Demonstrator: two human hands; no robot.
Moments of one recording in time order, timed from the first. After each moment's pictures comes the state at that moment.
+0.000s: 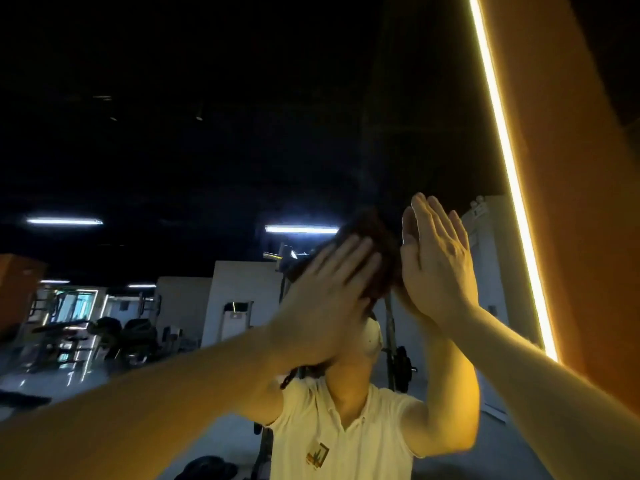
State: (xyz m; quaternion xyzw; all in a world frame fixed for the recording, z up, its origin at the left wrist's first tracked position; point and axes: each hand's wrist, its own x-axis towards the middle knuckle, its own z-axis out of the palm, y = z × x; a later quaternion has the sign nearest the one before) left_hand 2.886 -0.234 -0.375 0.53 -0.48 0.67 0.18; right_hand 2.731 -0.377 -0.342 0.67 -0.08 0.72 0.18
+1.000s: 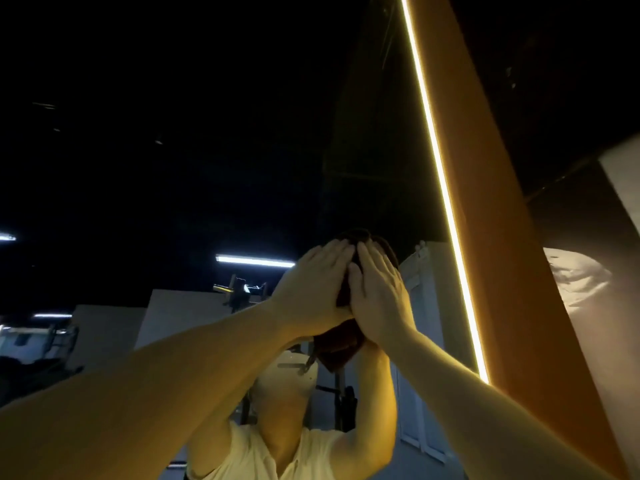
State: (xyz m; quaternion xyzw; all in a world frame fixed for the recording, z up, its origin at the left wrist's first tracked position) left_hand 2.842 -0.218 -0.298 0.55 -0.60 0.55 0.19; right_hand 2.733 -0.320 -0.317 0.72 -0.11 0.67 0.12
